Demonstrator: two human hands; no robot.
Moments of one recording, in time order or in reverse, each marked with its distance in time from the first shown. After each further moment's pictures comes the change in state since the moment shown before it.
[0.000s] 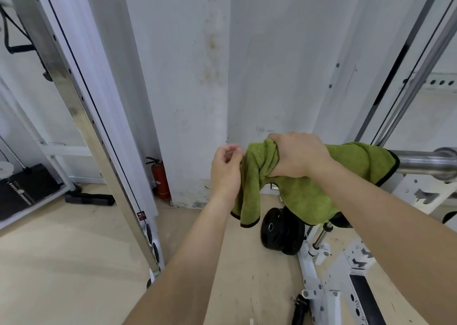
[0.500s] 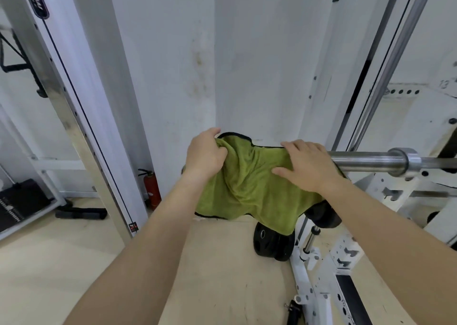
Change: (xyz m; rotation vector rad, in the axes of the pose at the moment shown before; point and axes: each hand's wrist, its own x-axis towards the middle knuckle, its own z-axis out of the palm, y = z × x) left_hand -0.005 0.076 0.001 0.827 -0.032 0.332; right_hand -0.070 0.059 0.007 0.023 0.095 0.148
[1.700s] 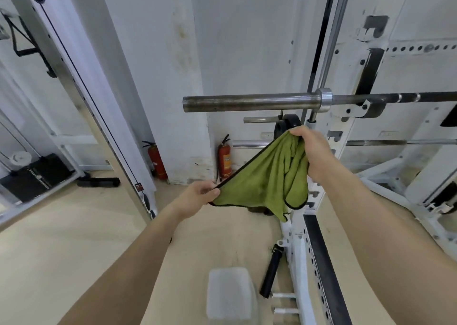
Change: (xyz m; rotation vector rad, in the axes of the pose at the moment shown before) left_hand -0.271 0.009 0.081 -0.248 -0.555 -0.161; right_hand -0.221 0.075 -0.049 1.685 -0.006 0.639
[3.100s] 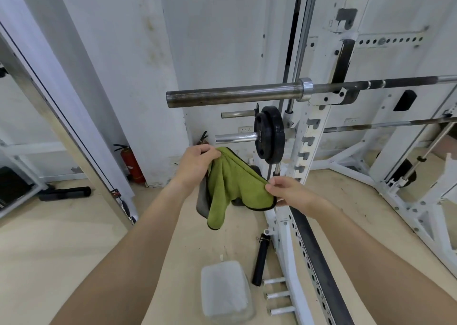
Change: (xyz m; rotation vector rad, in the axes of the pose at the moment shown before) left_hand 0.020 0.057 -0.013 -0.233 0.223 0.043; right_hand -0.034 0.115 -0.017 -0.475 -0.324 0.150
